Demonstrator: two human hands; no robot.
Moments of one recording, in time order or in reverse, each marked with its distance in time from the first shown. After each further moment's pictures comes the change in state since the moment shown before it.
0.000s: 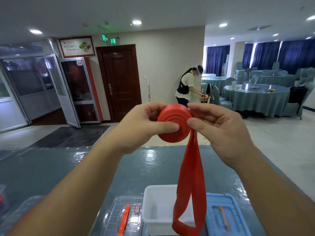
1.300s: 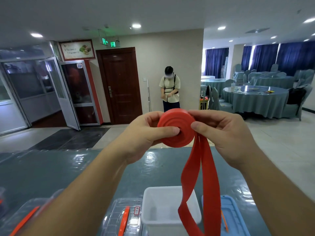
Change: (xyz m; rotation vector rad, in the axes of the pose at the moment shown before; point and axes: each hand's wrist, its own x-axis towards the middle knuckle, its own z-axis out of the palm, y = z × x) left_hand -0.008 -0.004 0.015 -0.254 -0.011 -0.163; right_hand -0.006 -0.010 -0.014 0.013 -0.041 0.080
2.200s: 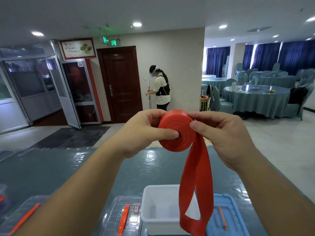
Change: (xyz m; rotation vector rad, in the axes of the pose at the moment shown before) left_hand 0.000 0.005 0.000 0.233 -0.024 0.087; right_hand -0.003 0.001 0.004 0.057 0.090 0.047
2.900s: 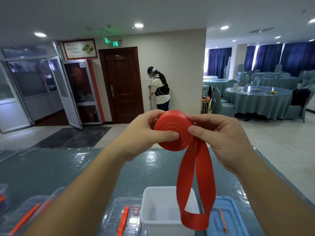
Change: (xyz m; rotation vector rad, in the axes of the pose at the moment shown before) left_hand 0.004 -0.007 0.002 0.043 0.068 -0.015; right_hand 0.002 0.004 0.000 0.008 -0.018 0.023
